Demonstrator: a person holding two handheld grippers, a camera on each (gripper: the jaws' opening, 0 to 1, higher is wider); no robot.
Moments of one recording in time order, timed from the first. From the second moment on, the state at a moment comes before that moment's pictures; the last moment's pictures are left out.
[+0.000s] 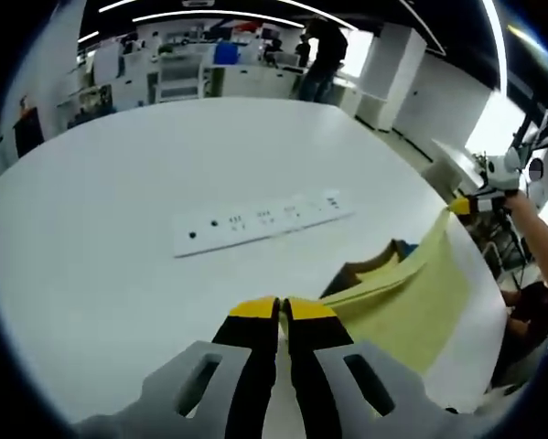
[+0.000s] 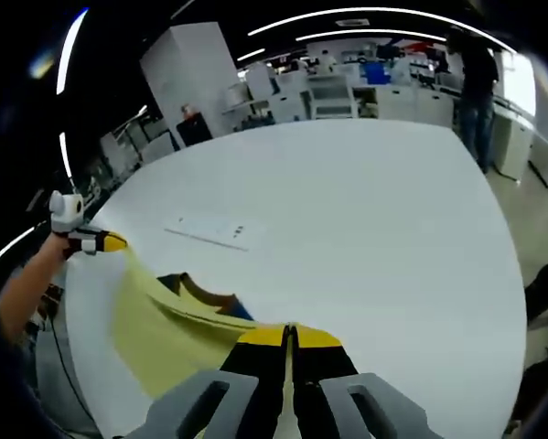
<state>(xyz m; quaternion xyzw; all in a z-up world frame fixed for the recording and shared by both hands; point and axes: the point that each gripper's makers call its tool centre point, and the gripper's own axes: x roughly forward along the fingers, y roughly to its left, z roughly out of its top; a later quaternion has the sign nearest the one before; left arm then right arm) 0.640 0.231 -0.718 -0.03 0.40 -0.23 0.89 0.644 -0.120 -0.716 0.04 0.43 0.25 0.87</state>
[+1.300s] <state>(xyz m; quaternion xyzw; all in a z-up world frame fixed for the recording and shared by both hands) 0.625 0.230 -0.702 -0.04 0.38 -0.24 0.89 0.631 -0.135 -0.709 -0.02 0.38 0.25 0.89</state>
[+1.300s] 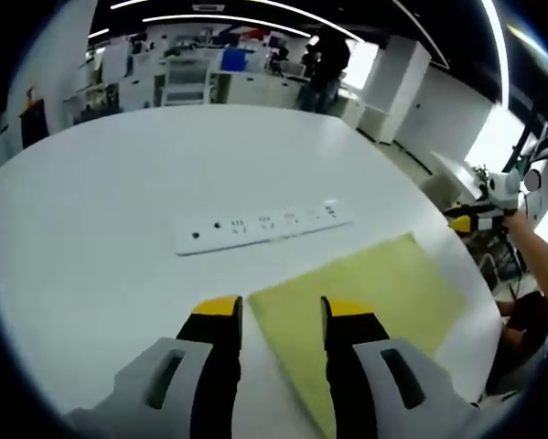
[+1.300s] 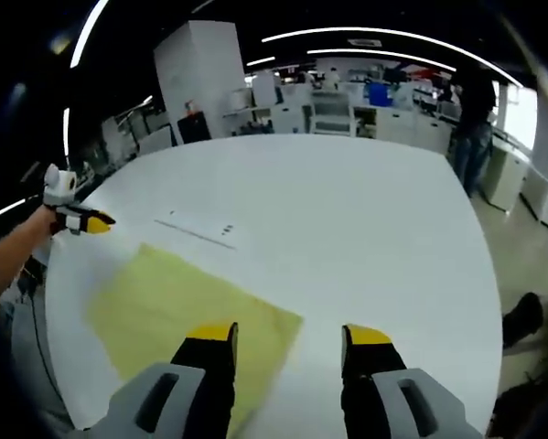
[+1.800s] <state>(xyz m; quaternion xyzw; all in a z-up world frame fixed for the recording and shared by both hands) 0.602 0.220 -0.682 -0.05 0.36 -0.28 0.89 0.600 -0.136 -0.706 0.00 0.39 0.26 0.88</state>
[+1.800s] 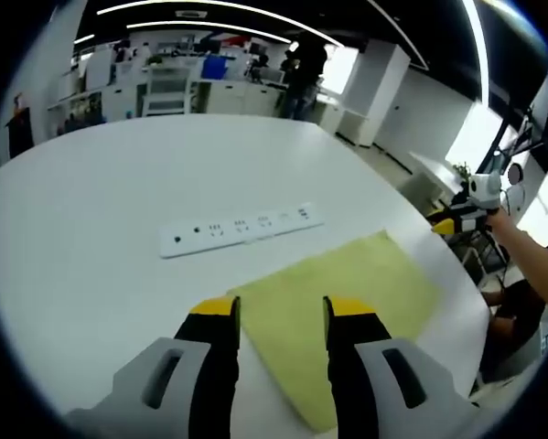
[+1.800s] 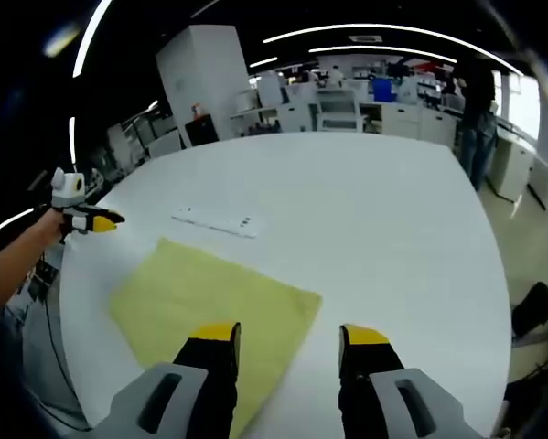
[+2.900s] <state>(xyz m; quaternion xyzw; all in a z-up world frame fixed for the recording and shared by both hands) 0.535 0.190 -0.674 -0.05 0.34 -0.34 0.87 0.530 -0.149 -0.710 0.00 0.37 0.30 0.88</state>
